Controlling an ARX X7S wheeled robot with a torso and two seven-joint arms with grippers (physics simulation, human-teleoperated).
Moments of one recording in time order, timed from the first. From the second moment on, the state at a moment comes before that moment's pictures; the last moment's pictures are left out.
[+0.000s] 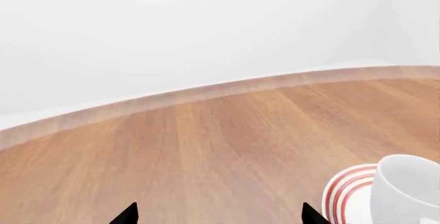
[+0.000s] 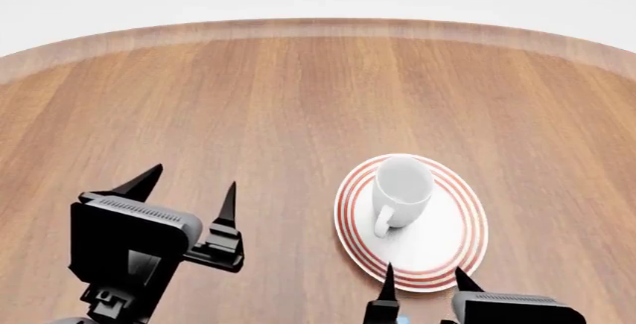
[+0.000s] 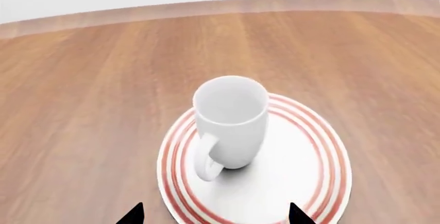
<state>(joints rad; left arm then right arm) -0.31 -0.89 0.53 0.70 -0.84 -0.31 -0.64 -0.17 0.27 -0.25 -1.00 0.52 0.85 0.69</state>
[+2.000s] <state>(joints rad) -0.27 -0.86 0.55 0.63 -0.84 -0.28 -0.60 -0.35 0.34 -0.36 -0.88 0.68 0.78 0.75</state>
